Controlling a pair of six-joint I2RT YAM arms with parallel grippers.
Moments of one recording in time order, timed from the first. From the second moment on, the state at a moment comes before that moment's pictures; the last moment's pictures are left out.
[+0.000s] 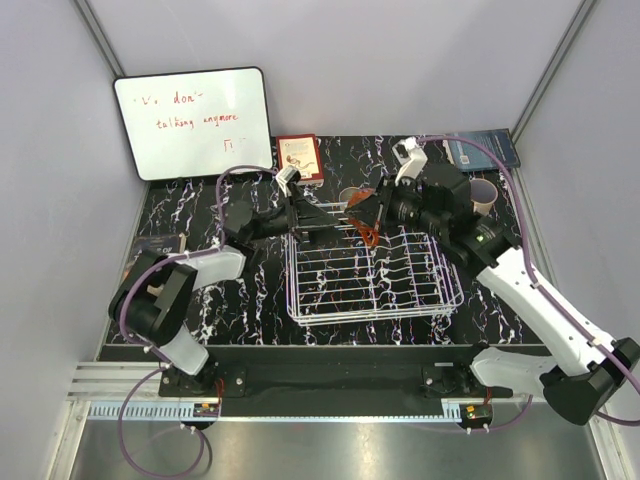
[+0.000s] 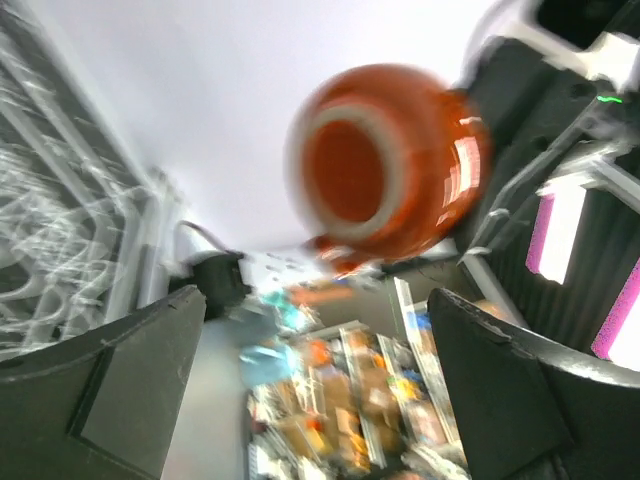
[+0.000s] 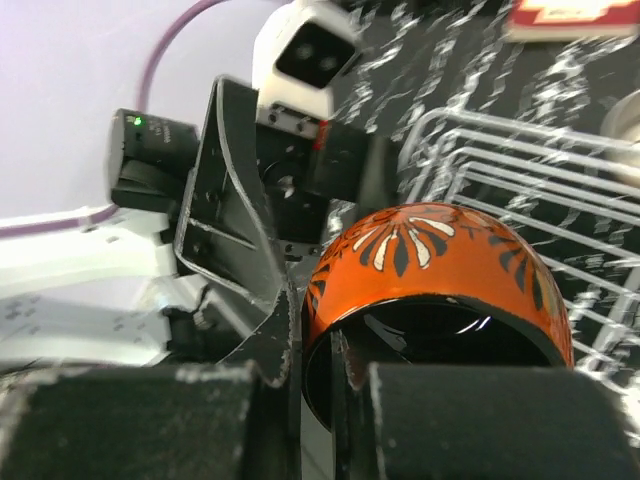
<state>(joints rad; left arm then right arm) -0.48 1.61 0.74 1.24 0.97 -1.65 0.63 1.14 1.23 -0.36 -0.27 0.59</state>
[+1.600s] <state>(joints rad) -0.72 1.21 0.98 -0.44 -0.05 -0.44 0.49 2.21 2.33 -0.67 -0.01 0.51</state>
